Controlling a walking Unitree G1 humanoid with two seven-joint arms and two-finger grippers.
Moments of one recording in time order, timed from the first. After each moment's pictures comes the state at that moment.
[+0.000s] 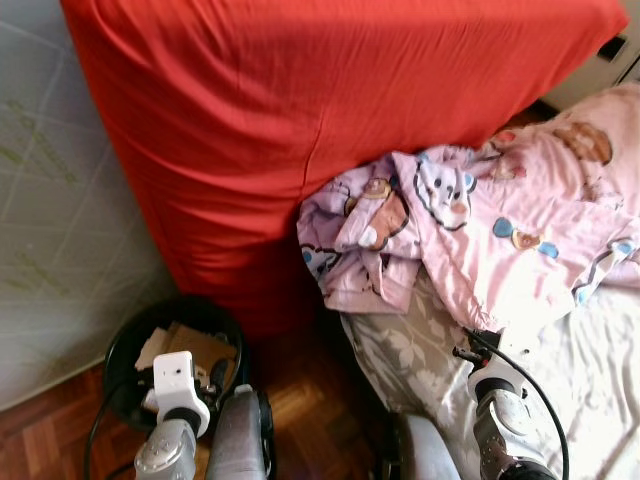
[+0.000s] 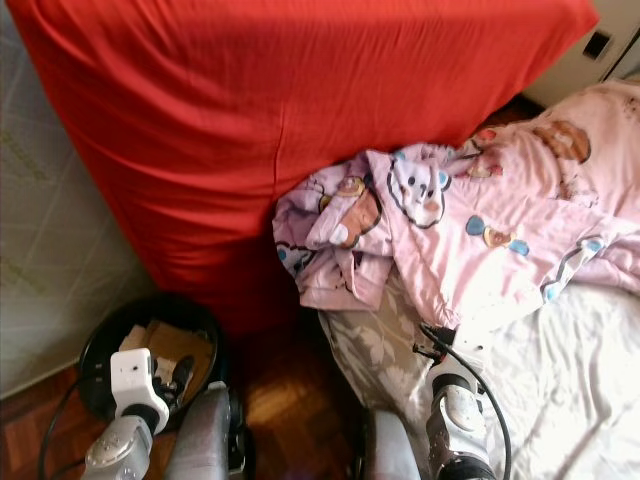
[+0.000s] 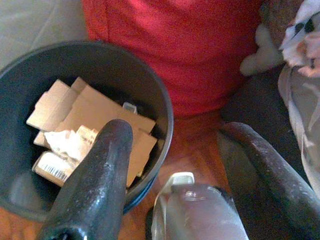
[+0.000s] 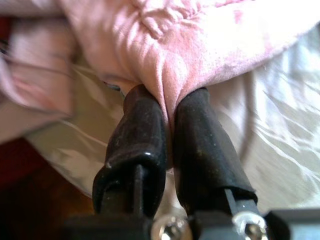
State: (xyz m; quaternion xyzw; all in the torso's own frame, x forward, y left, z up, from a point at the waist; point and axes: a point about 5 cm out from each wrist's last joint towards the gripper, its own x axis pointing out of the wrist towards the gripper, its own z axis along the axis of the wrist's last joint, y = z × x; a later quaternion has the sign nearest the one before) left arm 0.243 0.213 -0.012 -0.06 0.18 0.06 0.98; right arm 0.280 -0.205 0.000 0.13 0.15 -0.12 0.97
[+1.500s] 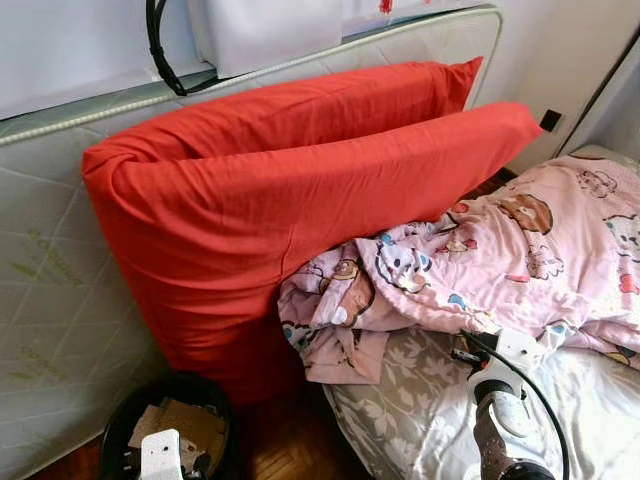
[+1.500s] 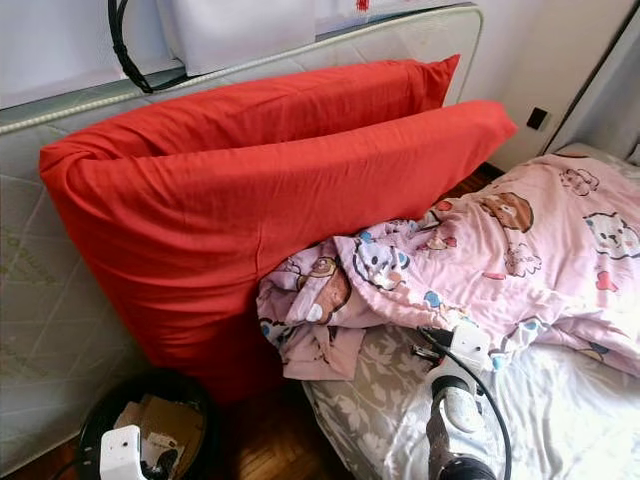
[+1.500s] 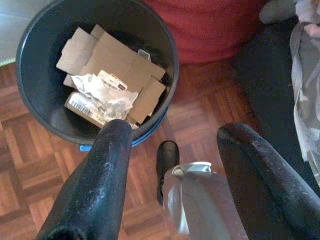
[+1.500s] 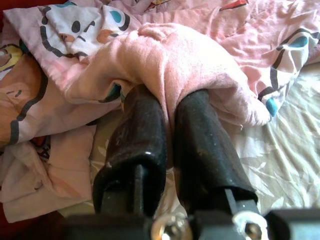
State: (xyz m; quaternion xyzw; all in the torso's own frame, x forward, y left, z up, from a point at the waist) left arm 0.174 0.229 -0.074 -0.07 0.36 0.13 0.92; right arm 0.278 -0.207 -0.003 0.11 0.16 -0.13 0.97
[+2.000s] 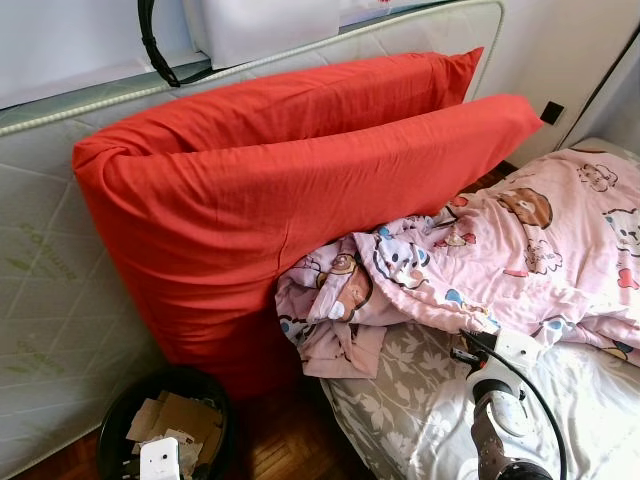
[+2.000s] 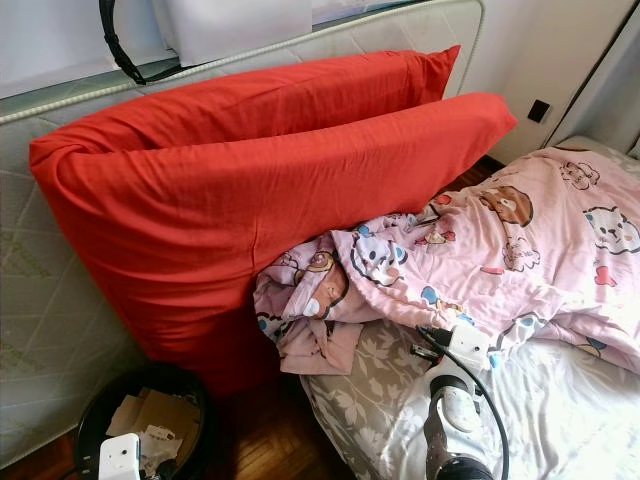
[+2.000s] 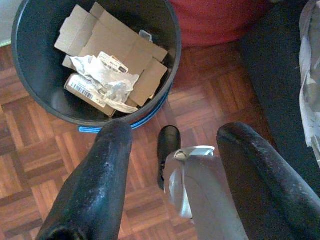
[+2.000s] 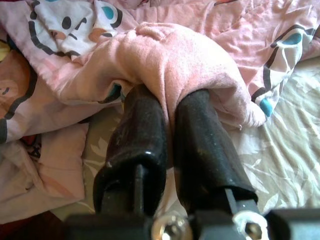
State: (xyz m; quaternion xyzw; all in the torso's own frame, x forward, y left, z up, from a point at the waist) left arm 0.167 0.229 -0.078 -0.07 0.37 0.13 0.92; right arm 0.279 -0.207 -0.001 0.11 0.16 -0.14 0.97
